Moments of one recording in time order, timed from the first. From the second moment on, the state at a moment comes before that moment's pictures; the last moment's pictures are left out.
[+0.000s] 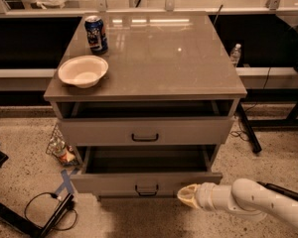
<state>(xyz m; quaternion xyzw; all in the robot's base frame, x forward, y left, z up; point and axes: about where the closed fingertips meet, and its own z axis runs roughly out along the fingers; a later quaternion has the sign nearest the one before) 0.480 -0.139 0.398 -0.49 0.75 0.23 0.37</state>
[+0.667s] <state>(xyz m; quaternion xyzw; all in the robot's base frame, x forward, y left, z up) 0.500 -0.134 0.398 -0.49 0.75 0.23 0.39</state>
